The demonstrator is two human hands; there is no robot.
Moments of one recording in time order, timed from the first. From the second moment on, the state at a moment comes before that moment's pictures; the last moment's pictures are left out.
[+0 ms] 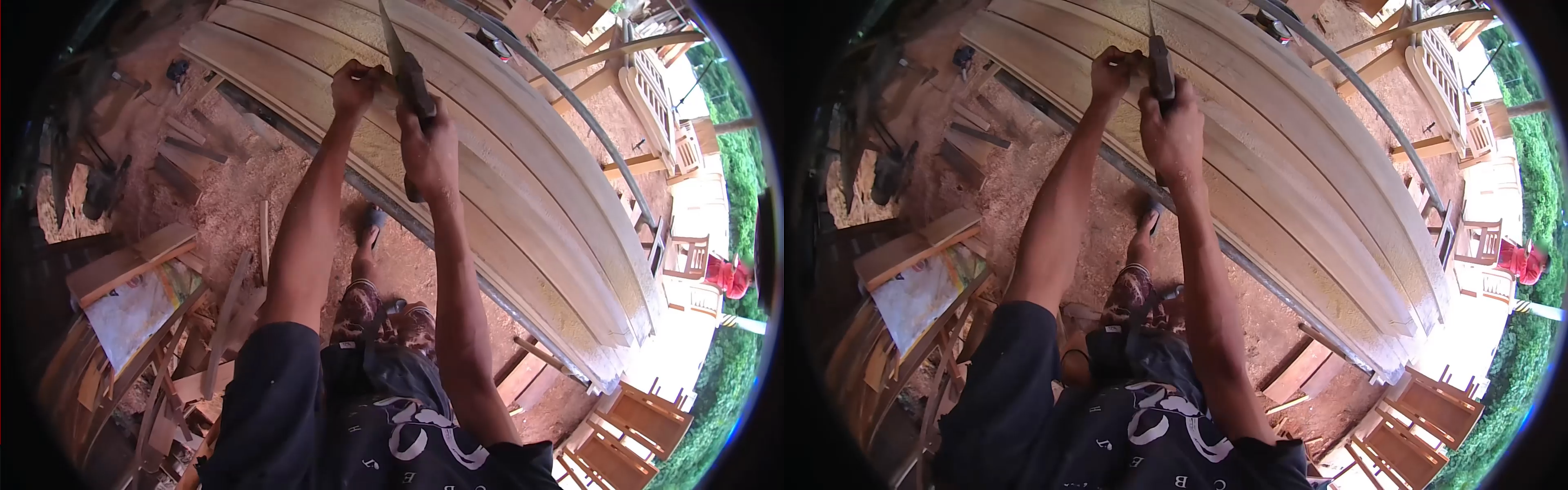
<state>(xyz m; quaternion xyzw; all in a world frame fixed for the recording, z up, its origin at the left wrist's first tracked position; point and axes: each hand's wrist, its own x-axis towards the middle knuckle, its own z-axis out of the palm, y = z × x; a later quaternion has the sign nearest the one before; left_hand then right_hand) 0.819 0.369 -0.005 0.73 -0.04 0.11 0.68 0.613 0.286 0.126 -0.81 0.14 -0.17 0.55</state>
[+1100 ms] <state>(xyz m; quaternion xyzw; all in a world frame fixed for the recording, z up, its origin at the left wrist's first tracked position) 0.811 0.369 -0.003 0.78 -0.04 0.12 0.61 0.325 0.301 0.073 -0.71 0.25 -0.12 0.64</state>
